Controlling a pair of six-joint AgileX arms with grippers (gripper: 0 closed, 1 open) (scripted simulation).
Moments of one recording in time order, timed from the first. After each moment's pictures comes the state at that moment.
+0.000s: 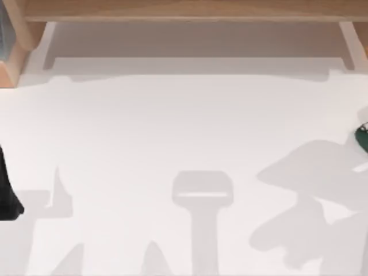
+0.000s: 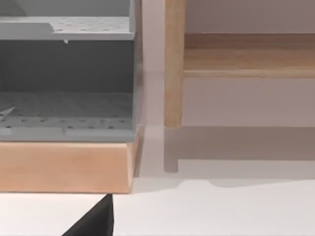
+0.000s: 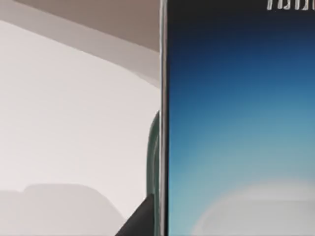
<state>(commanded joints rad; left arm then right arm) 0.00 0.00 0.00 0.00 0.00 0.00 -0.61 1.31 0.82 -0.31 -0.95 -0.69</state>
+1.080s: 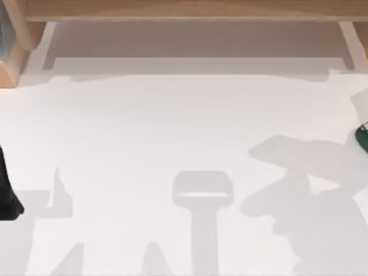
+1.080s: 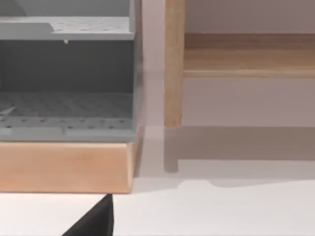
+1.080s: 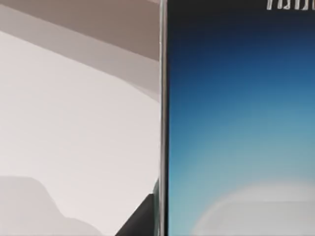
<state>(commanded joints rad) 0.00 0.00 0.00 0.00 0.00 0.00 -0.45 1.41 0.79 -0.05 -0.84 -0.53</state>
